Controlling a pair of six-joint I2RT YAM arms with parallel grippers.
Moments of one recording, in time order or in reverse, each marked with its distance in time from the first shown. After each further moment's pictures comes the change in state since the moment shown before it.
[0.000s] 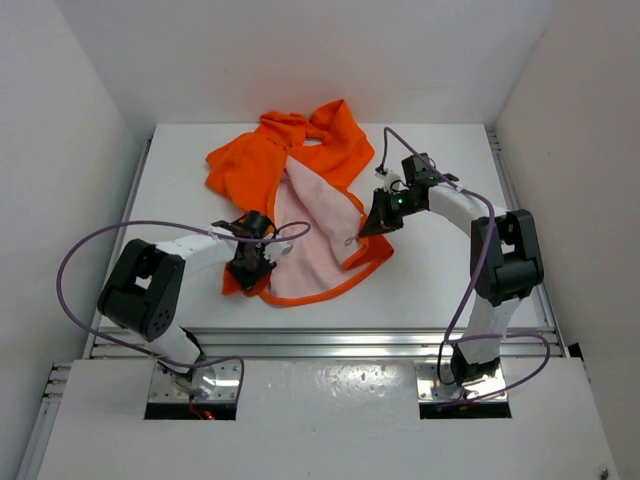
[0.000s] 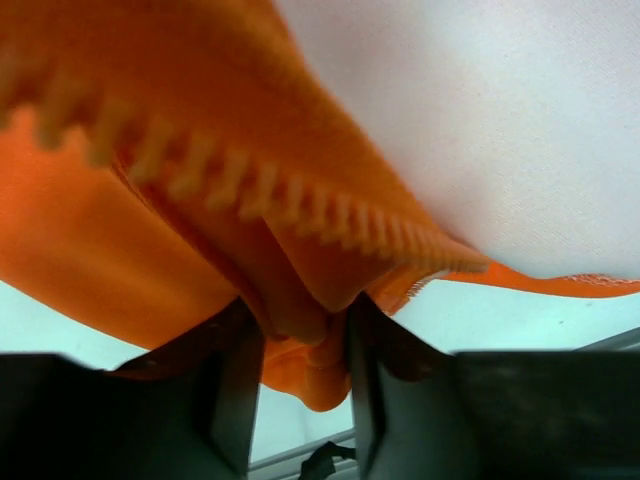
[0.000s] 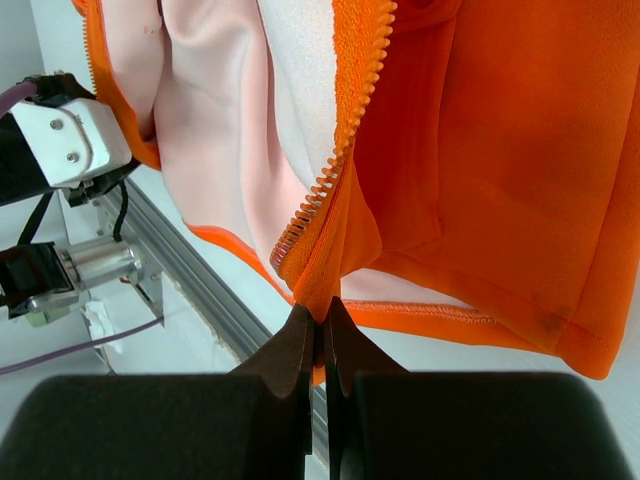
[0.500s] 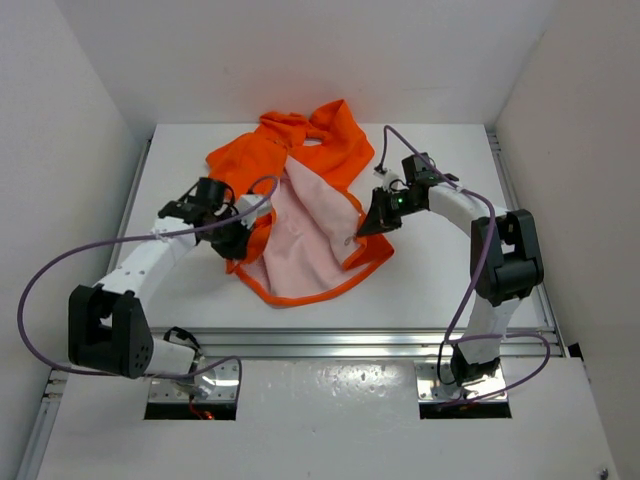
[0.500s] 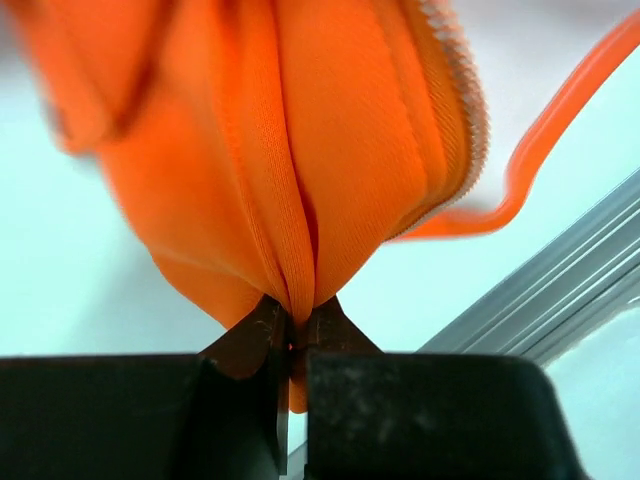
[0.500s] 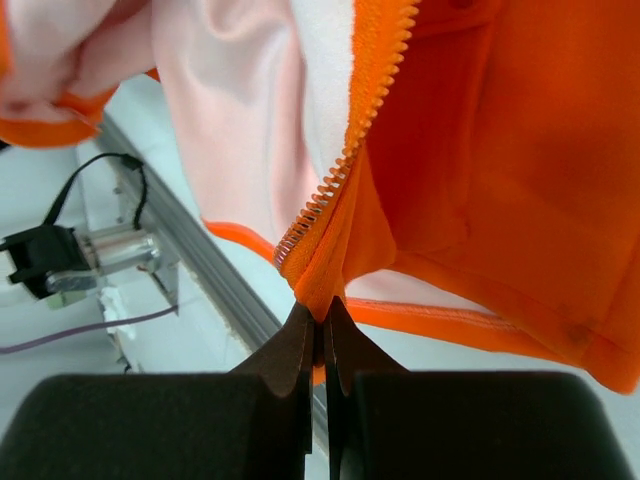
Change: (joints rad) left arm 0.216 -0.241 0.117 -0.140 0.330 0.103; right arm 0.000 0.000 0.001 0.004 -0.039 -0.005
